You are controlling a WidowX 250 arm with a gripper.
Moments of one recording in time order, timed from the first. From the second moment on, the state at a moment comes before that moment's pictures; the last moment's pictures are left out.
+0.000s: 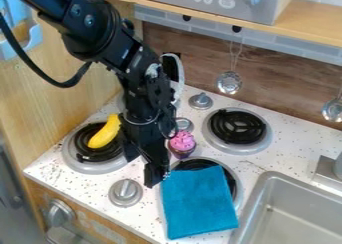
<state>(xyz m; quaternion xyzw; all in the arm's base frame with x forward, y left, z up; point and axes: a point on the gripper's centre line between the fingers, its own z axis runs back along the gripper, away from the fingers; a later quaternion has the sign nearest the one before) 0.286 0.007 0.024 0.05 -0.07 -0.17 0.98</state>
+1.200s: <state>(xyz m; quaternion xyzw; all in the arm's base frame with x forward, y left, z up) 0.379 0.012 -0.012 -0.01 -0.11 -0.08 0.99</state>
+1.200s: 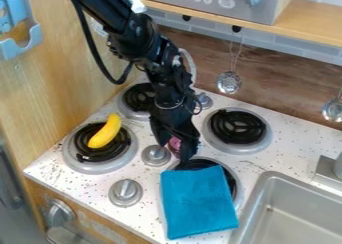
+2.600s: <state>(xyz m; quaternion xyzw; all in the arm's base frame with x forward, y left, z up) 0.436 0.017 -0.041 0.02 -0.09 -0.01 1.00</state>
